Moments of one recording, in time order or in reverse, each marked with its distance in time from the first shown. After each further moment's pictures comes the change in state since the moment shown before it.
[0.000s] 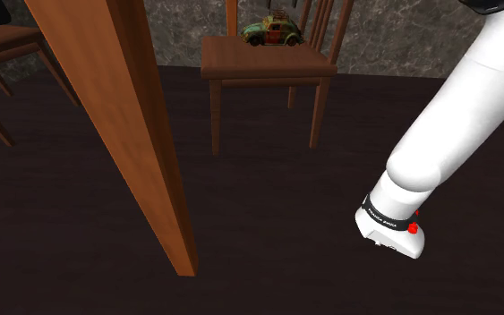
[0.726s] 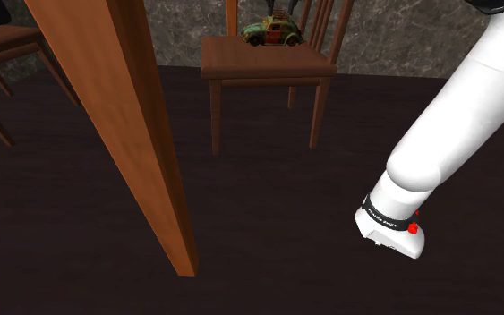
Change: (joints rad) arm 0.001 -0.020 0.002 -0.061 -0.003 0.045 0.008
